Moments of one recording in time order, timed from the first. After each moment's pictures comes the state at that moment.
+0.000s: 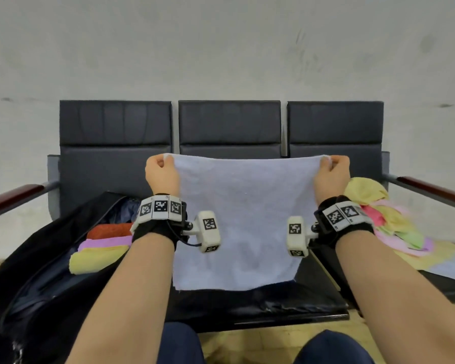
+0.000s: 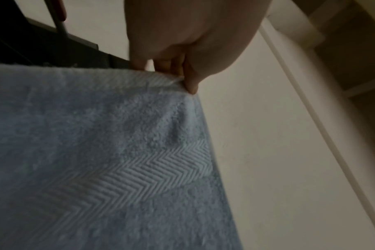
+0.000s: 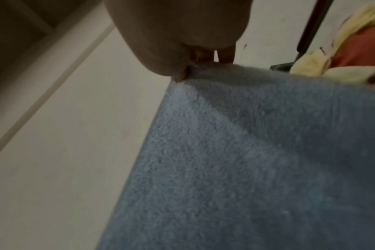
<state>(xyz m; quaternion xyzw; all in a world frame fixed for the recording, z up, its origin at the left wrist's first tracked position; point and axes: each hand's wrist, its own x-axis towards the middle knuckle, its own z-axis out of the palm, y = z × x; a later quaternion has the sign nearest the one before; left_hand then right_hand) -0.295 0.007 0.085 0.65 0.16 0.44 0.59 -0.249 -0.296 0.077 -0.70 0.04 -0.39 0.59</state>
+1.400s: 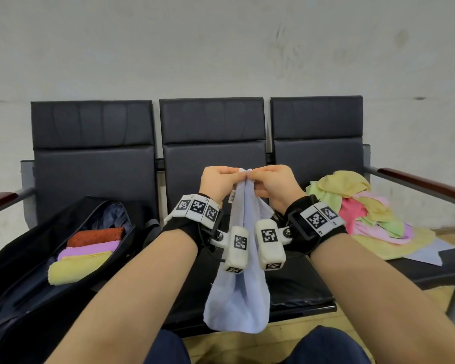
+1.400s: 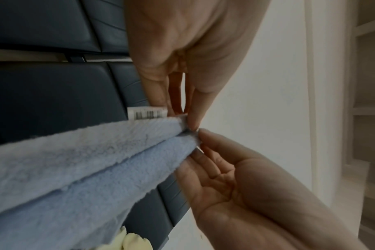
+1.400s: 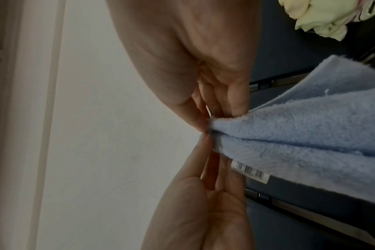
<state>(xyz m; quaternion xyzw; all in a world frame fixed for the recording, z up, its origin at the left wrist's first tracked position) -0.278 -0.108 0.071 0.71 -0.07 0.17 0.68 -0.289 -0.244 0.082 -0.69 -0.09 -0.06 0.72</state>
